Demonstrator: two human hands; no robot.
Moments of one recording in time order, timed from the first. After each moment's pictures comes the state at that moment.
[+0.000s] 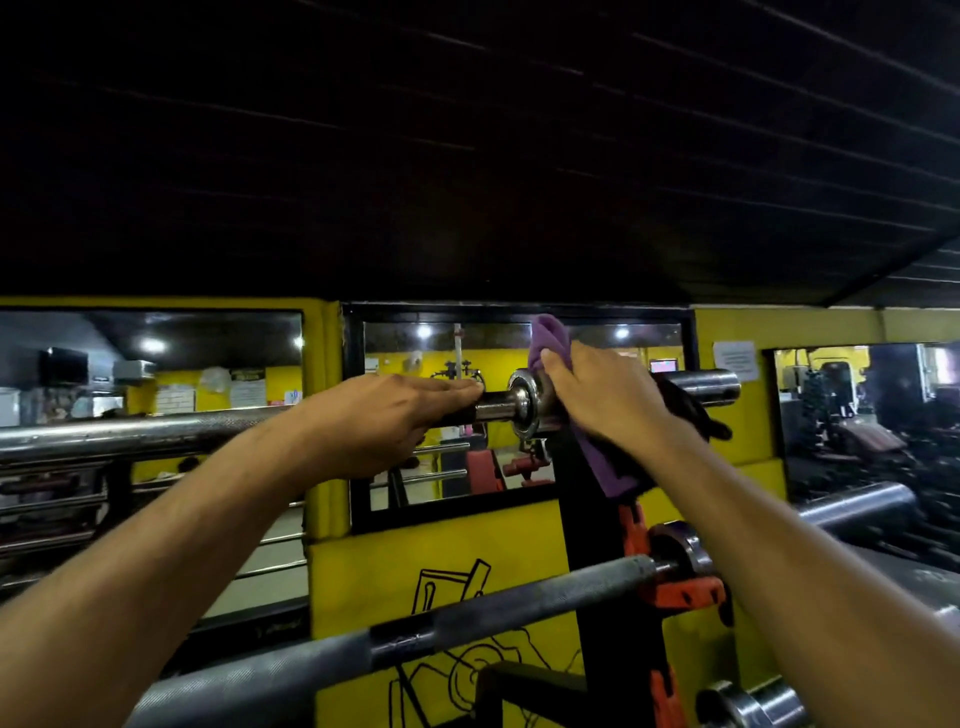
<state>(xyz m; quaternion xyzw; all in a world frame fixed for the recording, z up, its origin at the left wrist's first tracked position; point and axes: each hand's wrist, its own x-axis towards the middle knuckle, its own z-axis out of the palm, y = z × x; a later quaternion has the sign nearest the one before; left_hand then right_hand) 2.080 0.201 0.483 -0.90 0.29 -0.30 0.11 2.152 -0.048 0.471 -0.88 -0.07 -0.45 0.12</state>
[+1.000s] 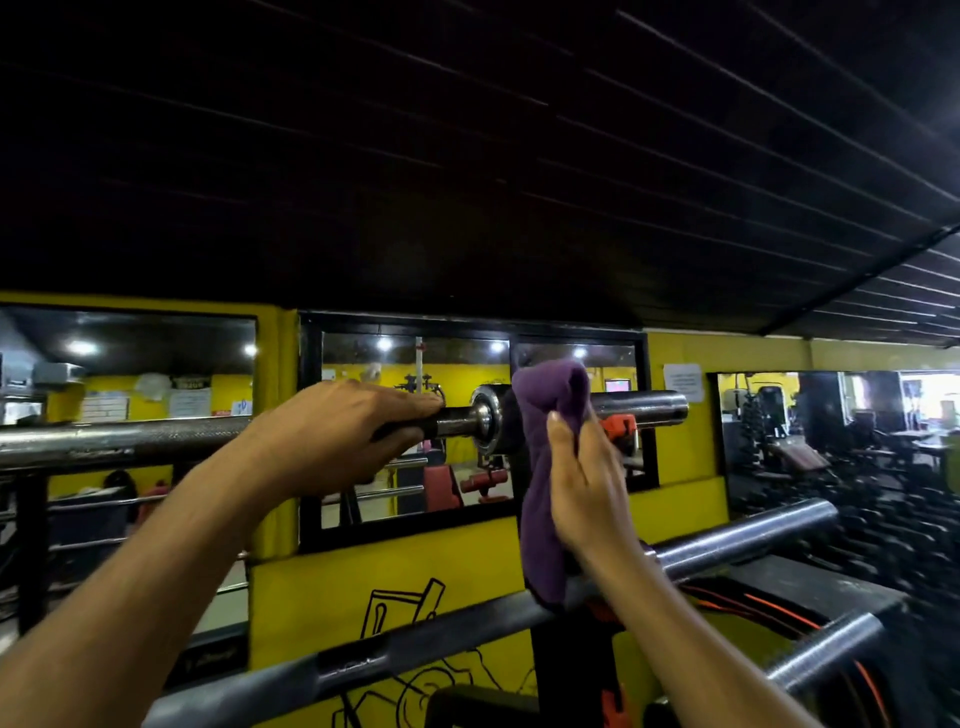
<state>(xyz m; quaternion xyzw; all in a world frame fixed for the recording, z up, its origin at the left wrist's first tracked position) 2.092 0.202 0.478 -0.86 0.32 -0.39 0.08 2.107 -0.034 0.391 -0.67 -0.23 -0.45 0.54</state>
